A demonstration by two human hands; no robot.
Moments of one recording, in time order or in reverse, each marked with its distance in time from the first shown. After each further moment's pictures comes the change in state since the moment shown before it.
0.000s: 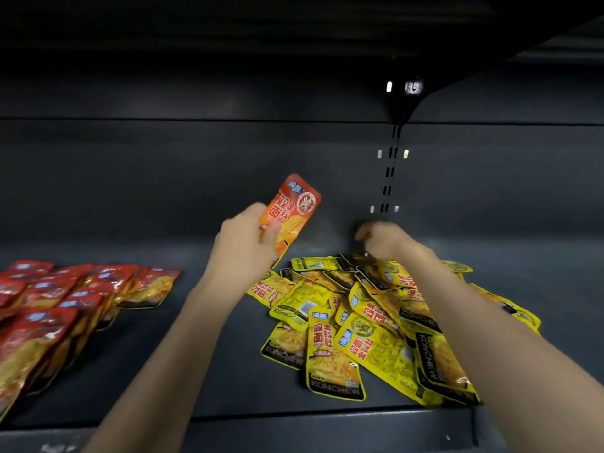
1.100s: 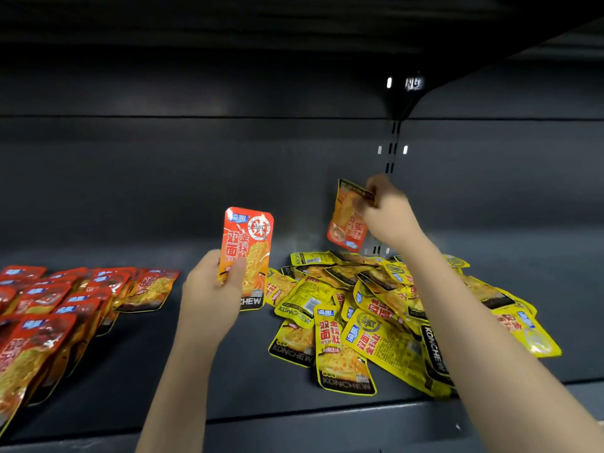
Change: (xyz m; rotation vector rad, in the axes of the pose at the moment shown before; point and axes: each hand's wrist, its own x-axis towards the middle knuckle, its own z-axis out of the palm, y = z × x) left_hand -0.048 -0.045 0.001 -0.419 0.100 -0.284; right_hand -0.029 -0.036 -0.019 0.374 0.511 -0.176
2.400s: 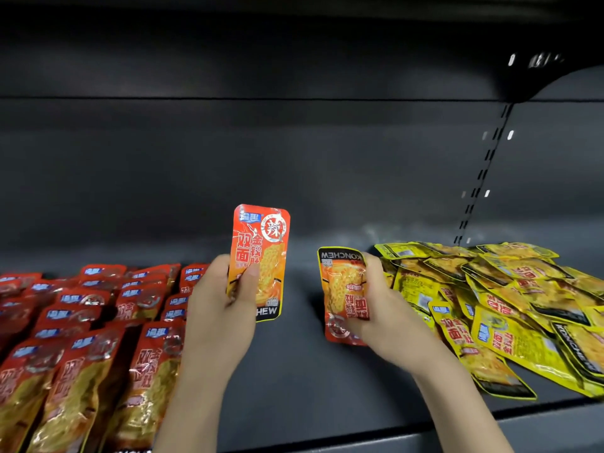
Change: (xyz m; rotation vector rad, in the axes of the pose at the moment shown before) left_hand 0.039 -0.047 -0.126 -0.009 -0.039 0.029; right_hand -0.133 -0.129 0.120 0.123 -0.428 0.160
